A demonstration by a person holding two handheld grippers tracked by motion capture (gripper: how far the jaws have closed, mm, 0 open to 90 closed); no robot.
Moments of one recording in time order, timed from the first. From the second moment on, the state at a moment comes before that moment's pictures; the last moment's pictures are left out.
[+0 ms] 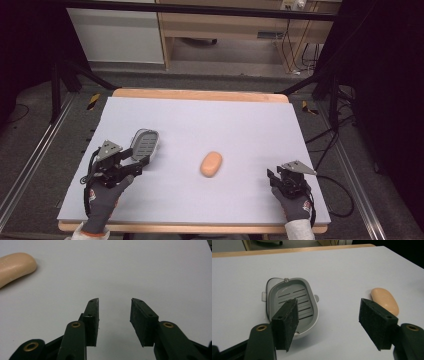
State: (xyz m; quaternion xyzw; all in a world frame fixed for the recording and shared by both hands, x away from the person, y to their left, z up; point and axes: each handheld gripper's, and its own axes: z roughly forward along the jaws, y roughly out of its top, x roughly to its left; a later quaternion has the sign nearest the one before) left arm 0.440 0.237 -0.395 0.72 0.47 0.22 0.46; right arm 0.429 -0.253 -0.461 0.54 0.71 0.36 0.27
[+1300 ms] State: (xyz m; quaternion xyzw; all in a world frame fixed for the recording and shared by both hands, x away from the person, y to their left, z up) left arm 0.483 0.124 -0.395 0.78 0.42 0.19 0.43; right arm 0.429 -0.253 -0.464 0.54 0.72 0.35 0.26
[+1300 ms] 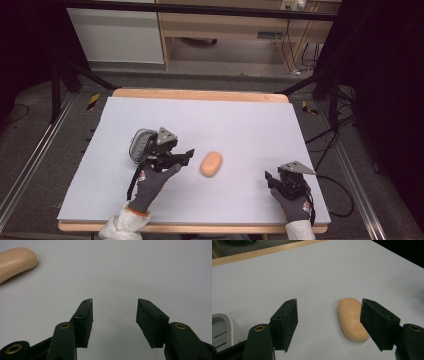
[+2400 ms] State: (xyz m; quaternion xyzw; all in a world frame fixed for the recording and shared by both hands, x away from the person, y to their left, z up) left arm 0.498 0.057 -0.437 0.82 0.40 0.16 0.39; right arm 0.429 -0.254 -0.465 0.54 0.72 0.36 0.25
